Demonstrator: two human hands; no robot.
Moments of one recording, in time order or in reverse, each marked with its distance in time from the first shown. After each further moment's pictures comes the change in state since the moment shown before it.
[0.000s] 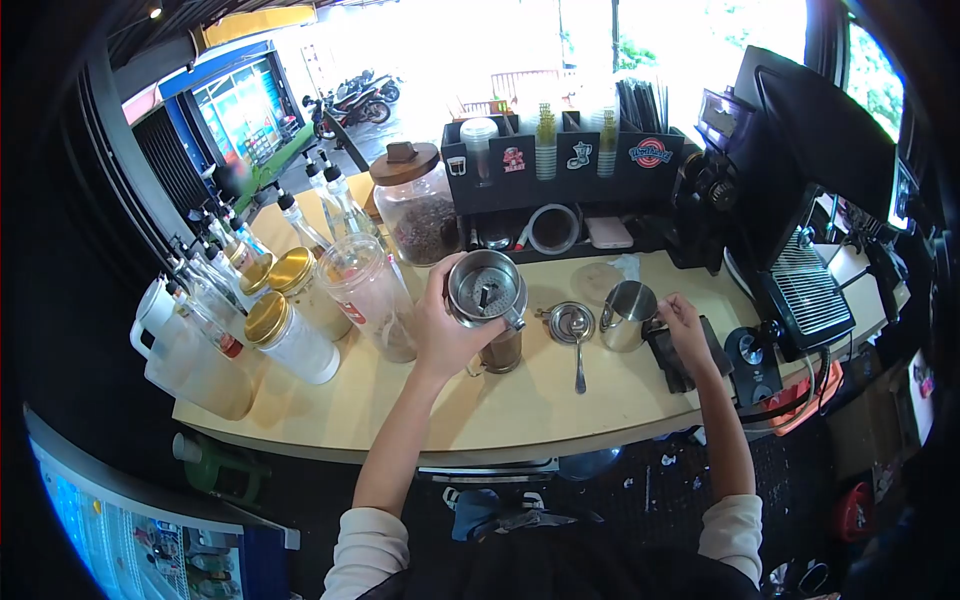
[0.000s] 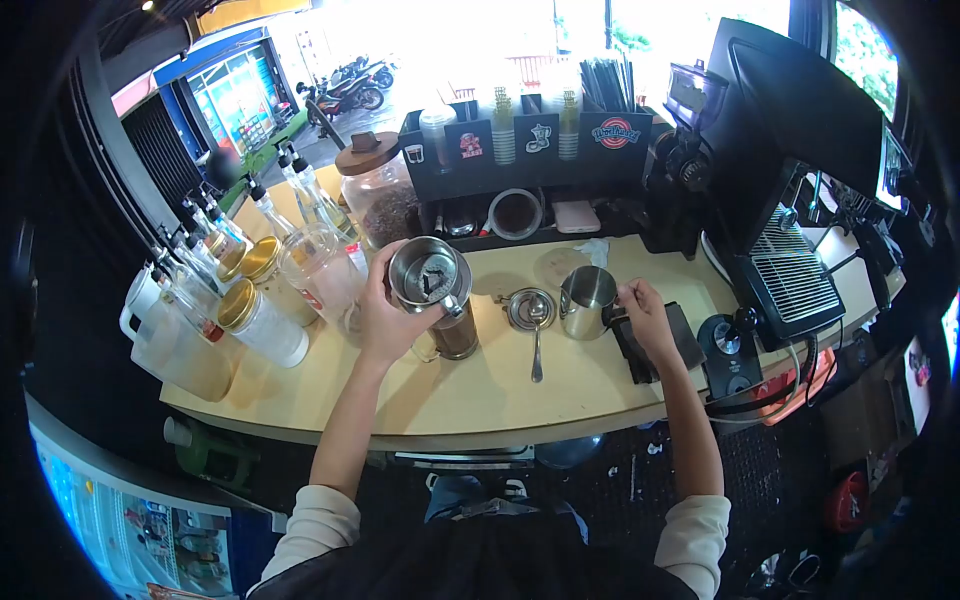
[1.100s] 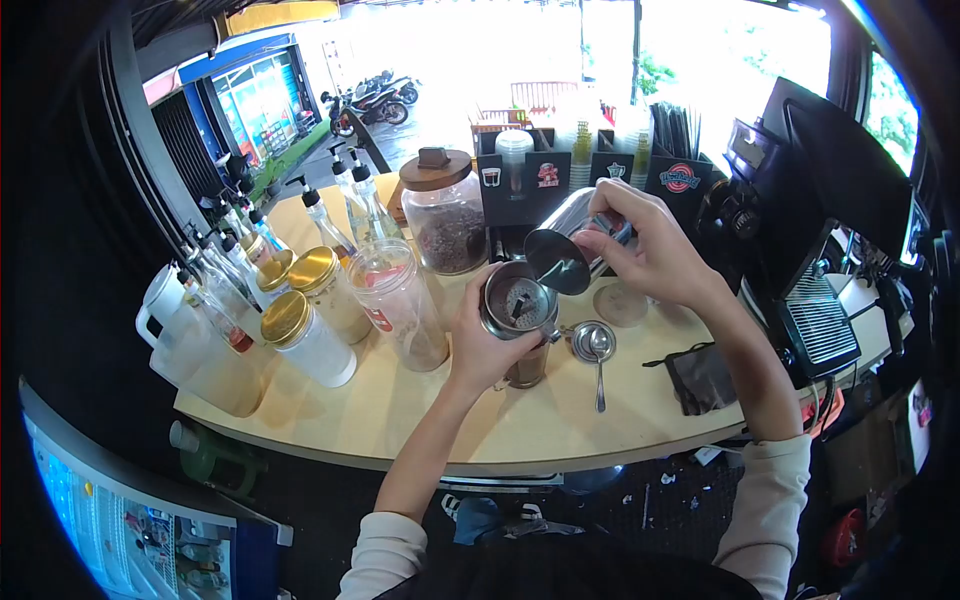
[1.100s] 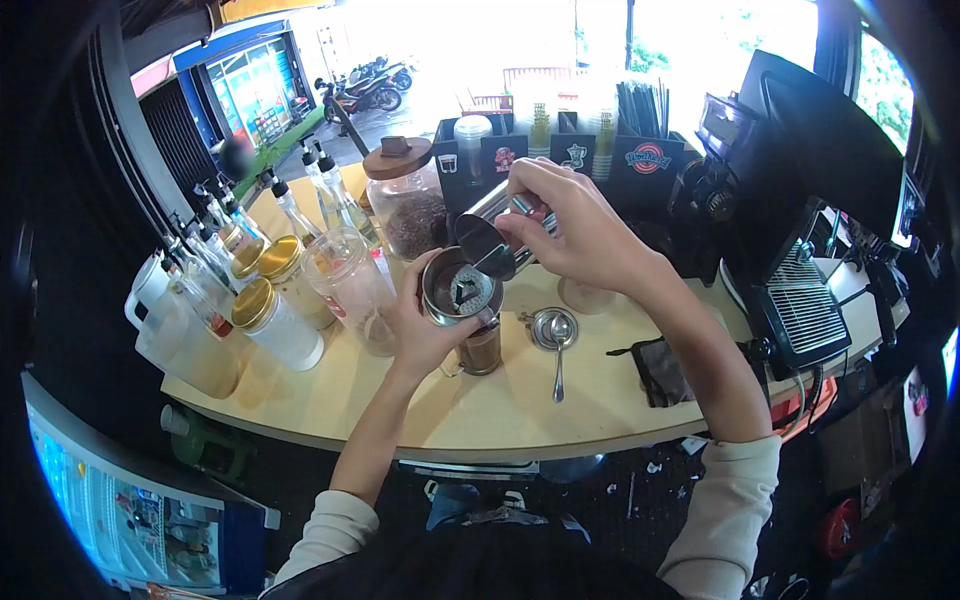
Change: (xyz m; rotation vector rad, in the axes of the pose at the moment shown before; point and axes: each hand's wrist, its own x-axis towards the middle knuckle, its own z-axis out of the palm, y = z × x) left_hand 0.003 -0.003 0.007 -0.122 0.082 -0.010; right_hand 0.066 -0.239 0.118 -0.559 -0.364 -0.743
